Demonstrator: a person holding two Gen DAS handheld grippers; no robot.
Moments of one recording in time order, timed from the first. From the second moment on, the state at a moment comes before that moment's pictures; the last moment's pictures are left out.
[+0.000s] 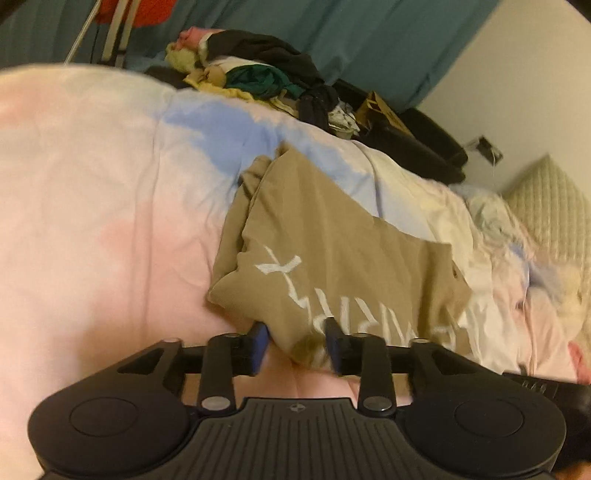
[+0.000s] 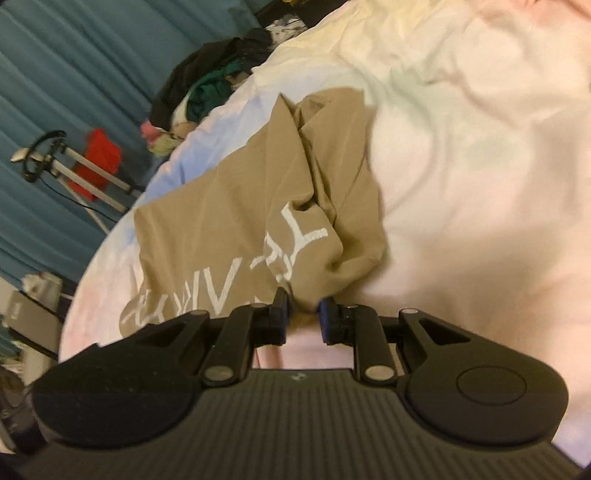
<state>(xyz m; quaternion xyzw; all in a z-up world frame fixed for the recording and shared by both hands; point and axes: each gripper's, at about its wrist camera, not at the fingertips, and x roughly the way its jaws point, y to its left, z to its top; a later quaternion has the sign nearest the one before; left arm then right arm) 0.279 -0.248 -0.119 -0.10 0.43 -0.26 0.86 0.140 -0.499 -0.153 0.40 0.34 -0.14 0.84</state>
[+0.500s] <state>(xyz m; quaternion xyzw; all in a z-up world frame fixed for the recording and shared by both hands) 0.135 -0.205 0.068 0.01 0.27 -0.29 0.92 0.042 -0.417 0.013 0.25 0.26 -0.12 0.92</state>
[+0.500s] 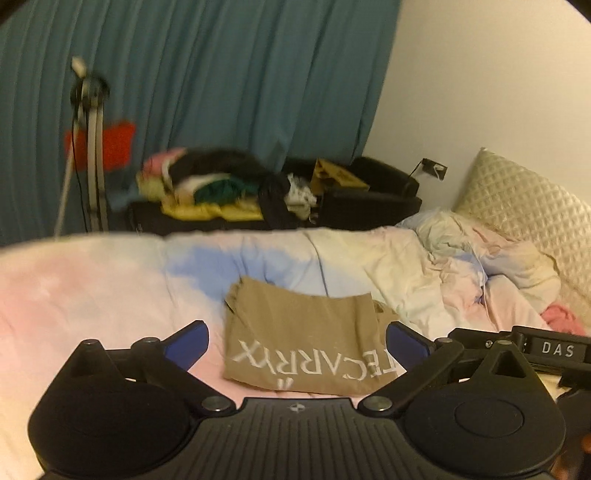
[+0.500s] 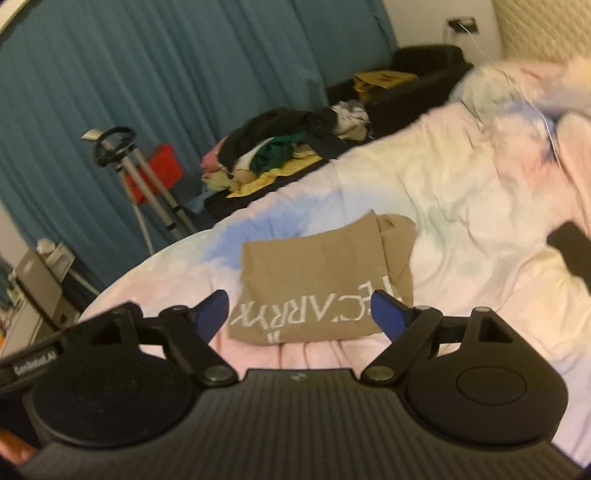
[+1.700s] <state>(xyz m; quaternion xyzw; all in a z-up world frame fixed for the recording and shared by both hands) -0.054 -0.065 0.020 0.03 0.15 -0.24 0.96 -0.068 -0.285 -0.044 0.08 0.15 -0.12 0.98</state>
